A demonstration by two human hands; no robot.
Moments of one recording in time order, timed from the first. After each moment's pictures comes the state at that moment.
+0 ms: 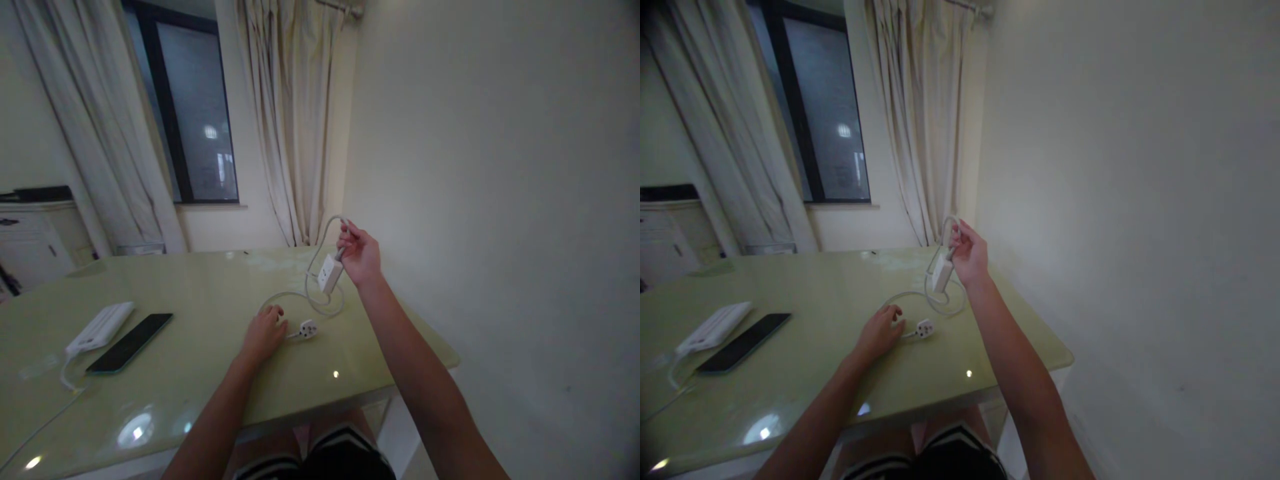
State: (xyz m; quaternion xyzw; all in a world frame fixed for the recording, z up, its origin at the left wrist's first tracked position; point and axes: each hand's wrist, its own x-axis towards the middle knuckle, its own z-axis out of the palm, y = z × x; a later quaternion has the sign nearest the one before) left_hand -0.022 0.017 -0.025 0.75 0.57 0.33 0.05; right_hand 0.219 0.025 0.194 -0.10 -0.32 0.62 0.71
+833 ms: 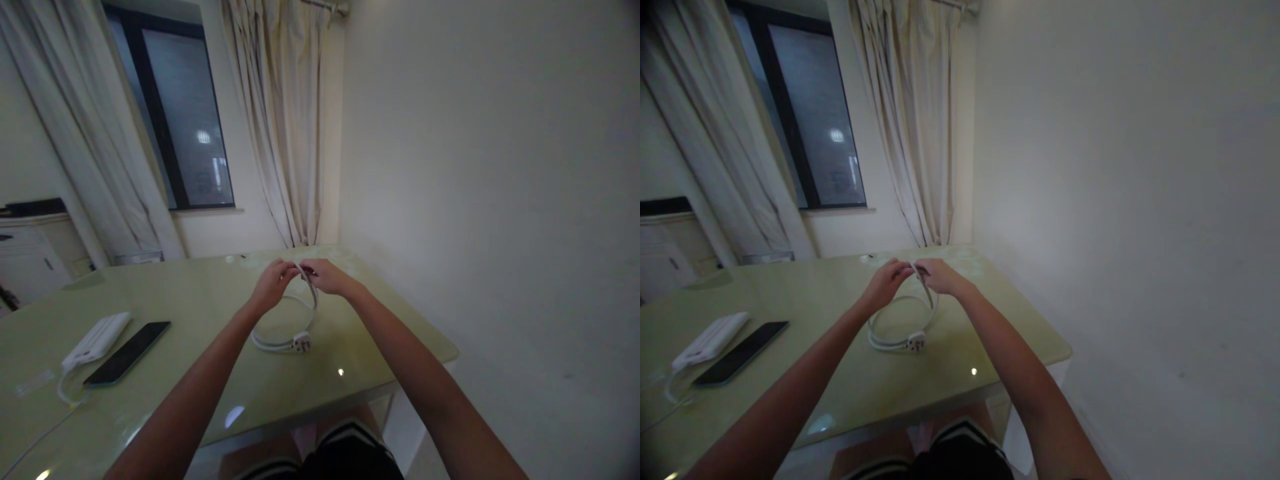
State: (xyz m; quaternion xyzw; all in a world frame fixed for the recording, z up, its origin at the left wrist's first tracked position) left_hand 0.001 0.051 0.106 0.80 0.40 0.45 0.07; right_hand 0.201 0.059 0.128 -0.35 -0.87 0.16 0.32
